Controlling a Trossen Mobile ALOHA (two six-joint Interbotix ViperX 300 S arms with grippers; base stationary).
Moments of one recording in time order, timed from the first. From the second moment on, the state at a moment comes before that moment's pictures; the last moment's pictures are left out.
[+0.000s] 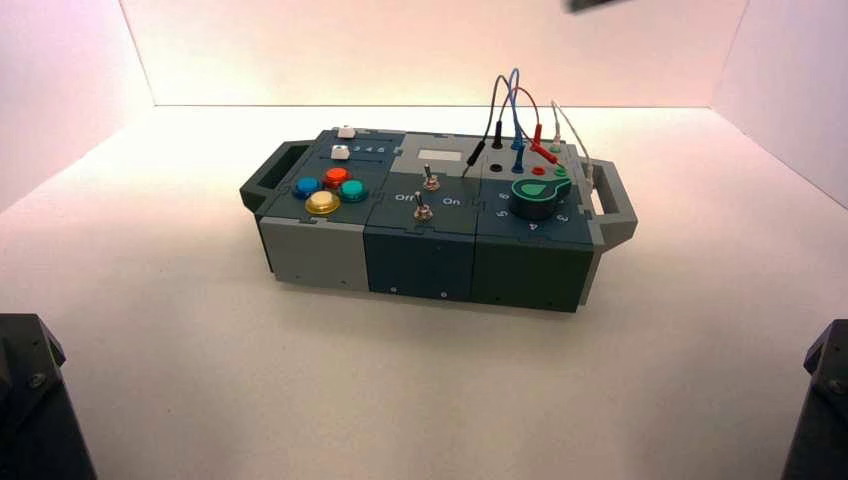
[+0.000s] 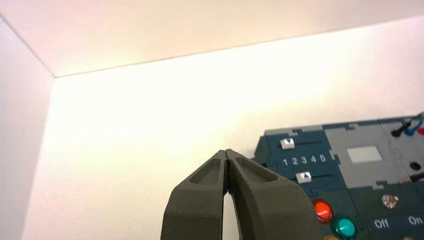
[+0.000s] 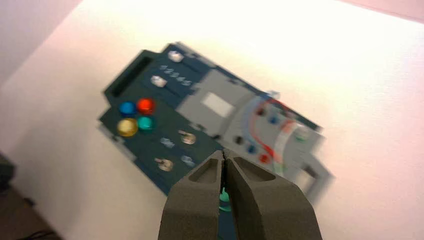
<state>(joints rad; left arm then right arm) -0.14 -0.67 0.99 -0.15 0.27 0.21 0.59 -0.59 0.89 0.14 0.48 0.04</state>
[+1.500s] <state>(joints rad) -0.08 -0.69 0.99 -0.15 0.33 0.20 0.74 0.55 -0.18 0.24 0.87 0.03</state>
